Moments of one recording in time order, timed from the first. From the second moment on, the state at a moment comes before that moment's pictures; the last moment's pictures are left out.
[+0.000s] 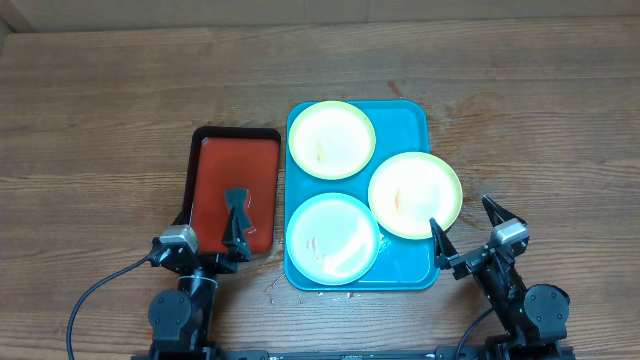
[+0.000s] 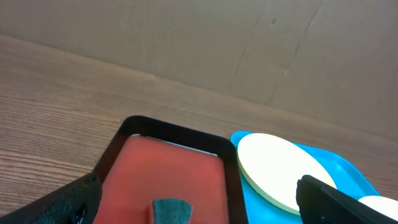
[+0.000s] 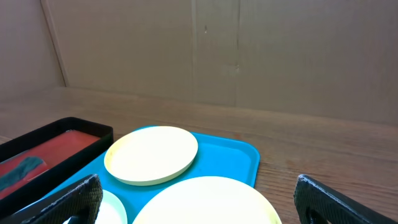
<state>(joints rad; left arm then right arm) -0.03 0.02 0.01 -0.08 0.01 -0.31 0.12 0.01 0.02 -0.01 -0.29 0.04</state>
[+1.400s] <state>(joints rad) -0.03 0.02 0.01 -0.07 0.01 -0.31 0.12 0.01 0.02 -0.01 -0.29 0.04</state>
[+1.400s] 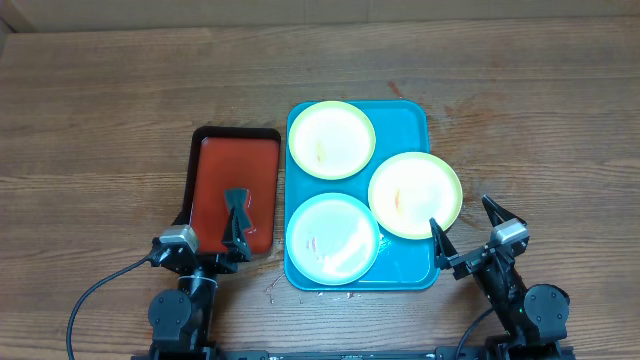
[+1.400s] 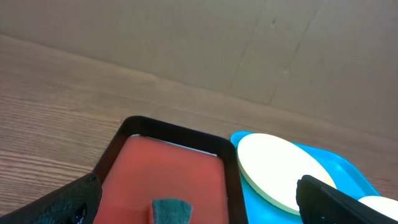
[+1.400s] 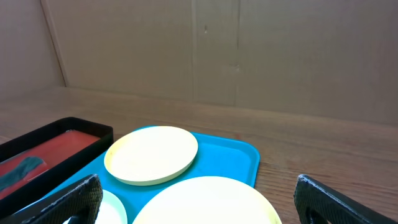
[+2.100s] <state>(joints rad) -0.03 0.20 0.33 -0.27 0.13 -0.37 0.12 0.12 0.31 -0.15 -0.42 0.23</state>
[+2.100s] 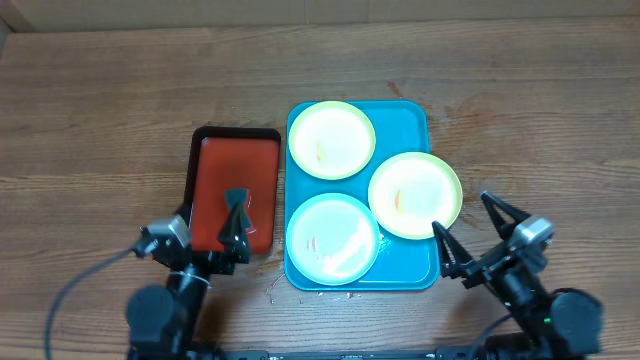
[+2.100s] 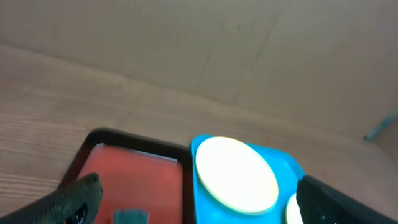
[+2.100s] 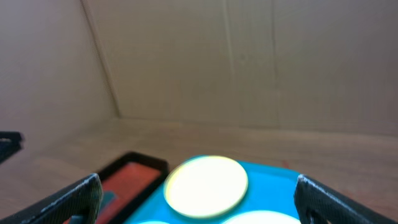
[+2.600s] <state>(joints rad) -0.03 1.02 1.28 -1.09 0.15 -0.25 0.12 1.04 1.30 -0.97 -0.52 0.23</state>
